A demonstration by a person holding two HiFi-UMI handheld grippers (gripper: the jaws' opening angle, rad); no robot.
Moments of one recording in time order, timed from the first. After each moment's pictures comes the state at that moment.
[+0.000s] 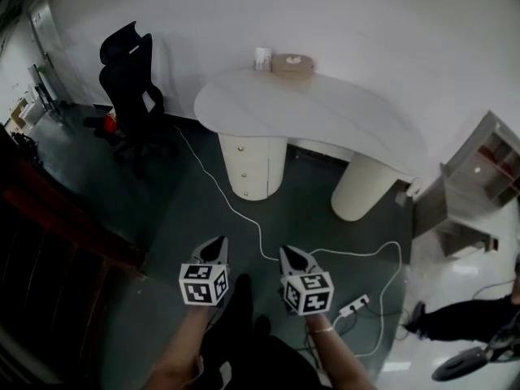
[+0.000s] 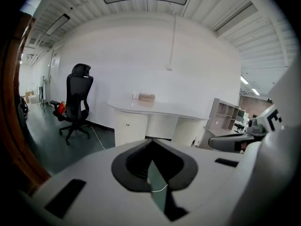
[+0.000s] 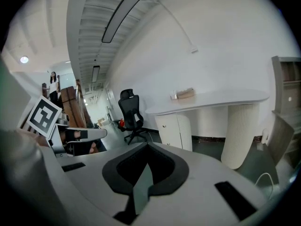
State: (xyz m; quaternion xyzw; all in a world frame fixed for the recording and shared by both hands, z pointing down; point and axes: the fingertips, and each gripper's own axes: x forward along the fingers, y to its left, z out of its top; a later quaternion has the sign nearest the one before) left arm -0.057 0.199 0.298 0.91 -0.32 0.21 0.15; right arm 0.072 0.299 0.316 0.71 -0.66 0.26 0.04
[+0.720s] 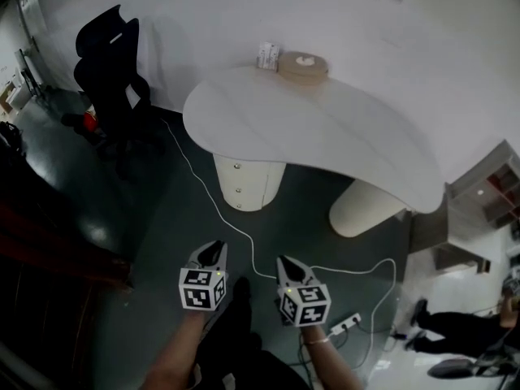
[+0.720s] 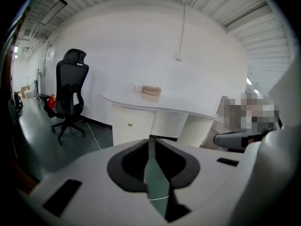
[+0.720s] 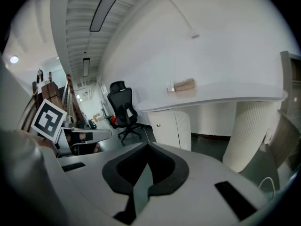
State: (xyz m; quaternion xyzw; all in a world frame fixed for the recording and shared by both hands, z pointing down) left arm 0.008 0.054 0.352 0.90 -0.31 0.24 0.18; right arm 0.126 0.165 0.349 0.71 -0.64 0.29 0.07
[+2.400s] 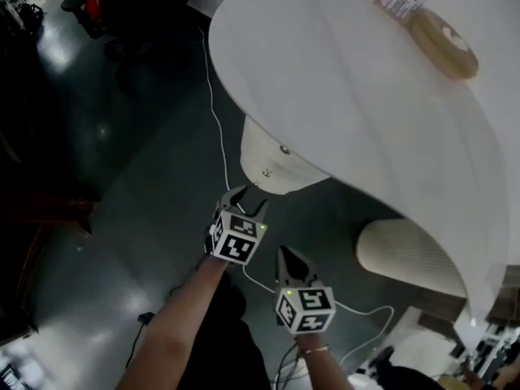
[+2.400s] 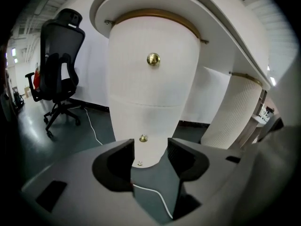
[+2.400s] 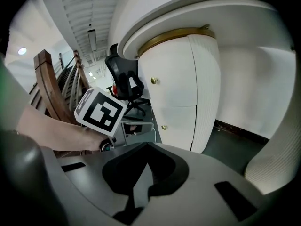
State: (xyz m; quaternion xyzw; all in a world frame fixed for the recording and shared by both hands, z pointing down) left arm 0.148 -0.176 0.668 0.87 -0.33 0.29 0.20; right arm 0.180 -0.039 0.607 0.61 -0.70 0.32 0.19
